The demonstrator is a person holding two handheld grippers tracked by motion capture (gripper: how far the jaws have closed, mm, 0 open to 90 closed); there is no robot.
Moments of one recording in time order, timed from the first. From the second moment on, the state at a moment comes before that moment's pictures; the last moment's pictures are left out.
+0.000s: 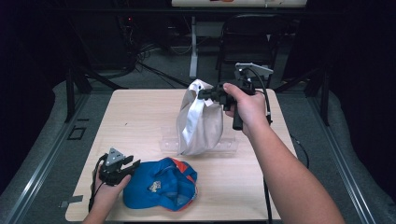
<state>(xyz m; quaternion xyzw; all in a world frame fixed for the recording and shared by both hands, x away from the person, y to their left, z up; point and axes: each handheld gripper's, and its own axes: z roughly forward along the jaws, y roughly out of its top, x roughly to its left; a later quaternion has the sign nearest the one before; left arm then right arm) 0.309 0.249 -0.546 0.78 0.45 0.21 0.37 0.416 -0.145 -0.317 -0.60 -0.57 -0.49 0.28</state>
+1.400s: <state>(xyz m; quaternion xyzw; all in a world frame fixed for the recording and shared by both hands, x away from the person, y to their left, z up) 0.319 0.172 -0.507 0.81 0.36 0.21 0.41 0.454 -0.106 -0.343 -0.62 -0.53 -0.51 0.28</state>
